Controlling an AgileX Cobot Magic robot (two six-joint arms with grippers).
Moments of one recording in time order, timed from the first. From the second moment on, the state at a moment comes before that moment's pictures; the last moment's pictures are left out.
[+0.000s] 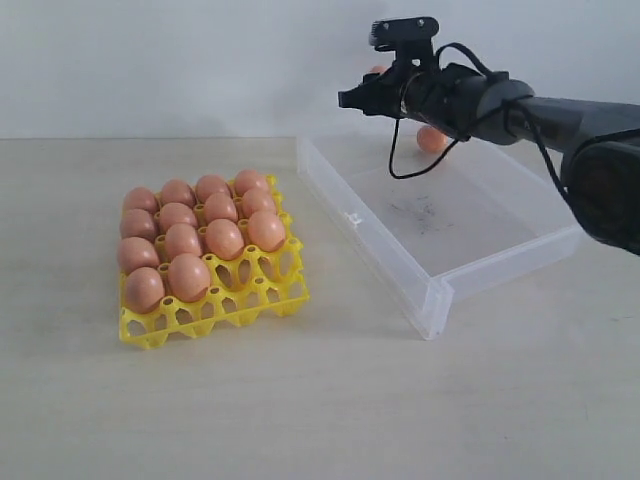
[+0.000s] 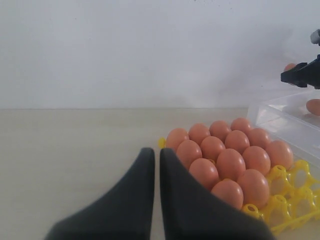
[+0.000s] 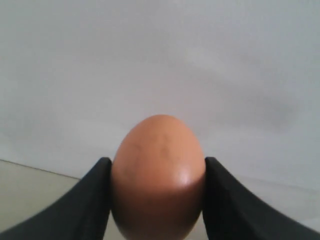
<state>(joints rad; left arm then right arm) -0.05 0.21 0.00 -0.31 -0.03 0.27 0.31 2.60 -2.17 -0.83 0.00 0.88</state>
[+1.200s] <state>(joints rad) -0.05 0.21 0.00 -0.31 -0.03 0.27 0.26 2.59 -1.96 -1.55 -1.22 1.54</state>
